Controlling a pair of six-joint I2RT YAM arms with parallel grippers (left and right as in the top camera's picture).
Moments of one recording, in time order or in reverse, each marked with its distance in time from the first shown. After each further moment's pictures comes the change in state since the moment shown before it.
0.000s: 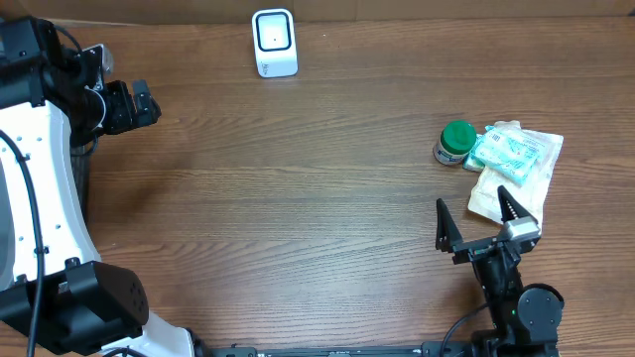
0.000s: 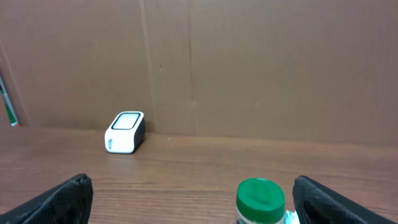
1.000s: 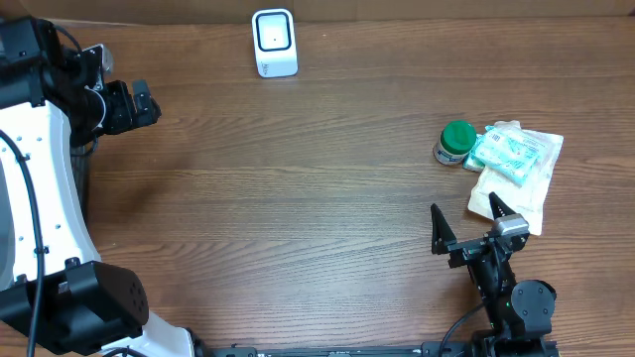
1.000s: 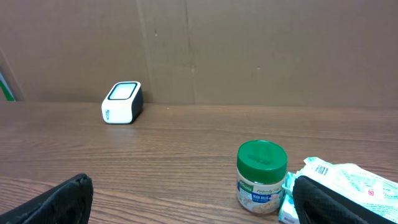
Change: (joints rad) left arm 0.000 0.000 0.000 0.000 0.000 0.000; right arm 0.001 -0.007 -0.018 -0.114 0.000 0.001
